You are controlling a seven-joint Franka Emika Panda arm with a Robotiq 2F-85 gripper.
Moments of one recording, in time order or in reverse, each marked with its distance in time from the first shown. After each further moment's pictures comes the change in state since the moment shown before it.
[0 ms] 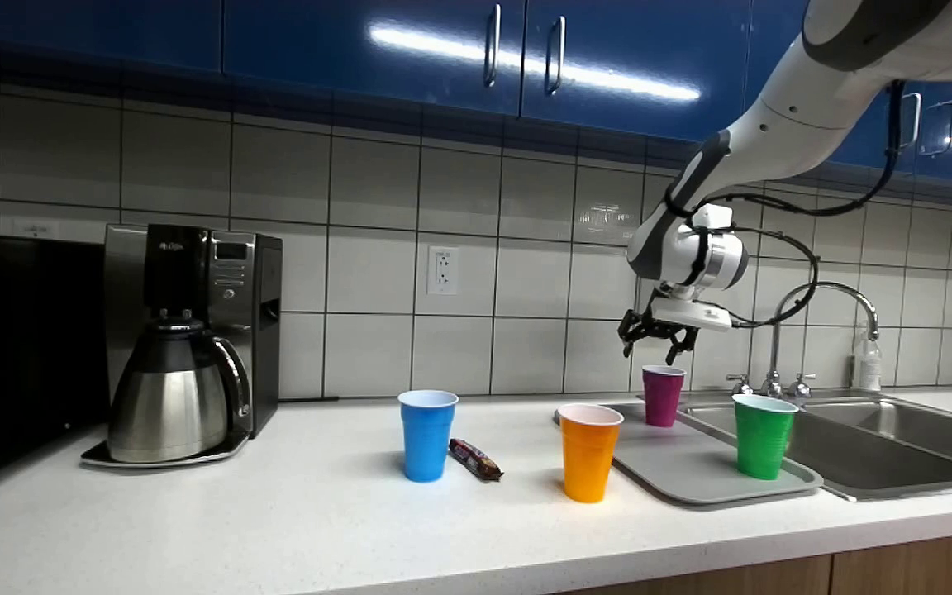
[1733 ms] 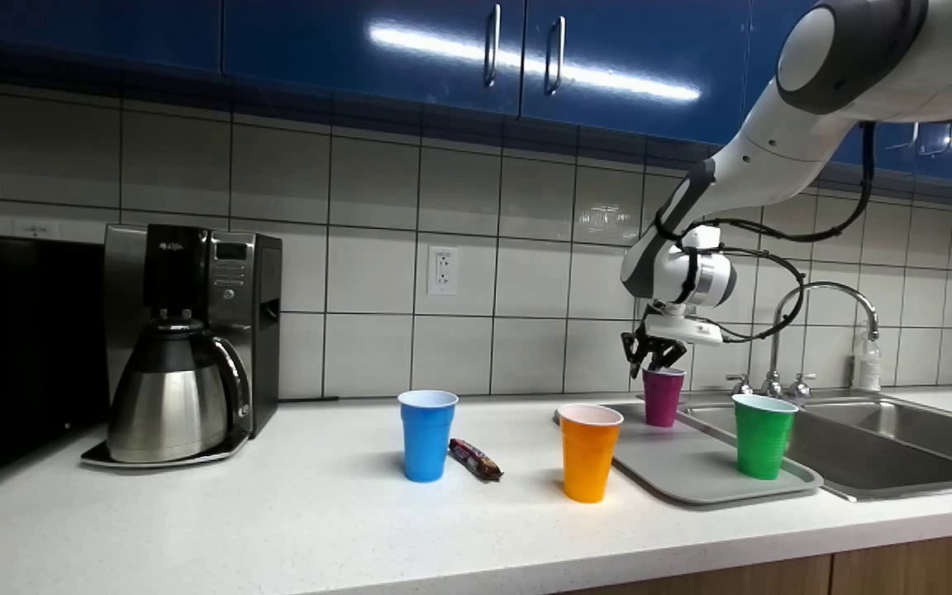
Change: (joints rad) arm 0.012 0.123 -0.015 0.113 -0.011 -0.007 0.000
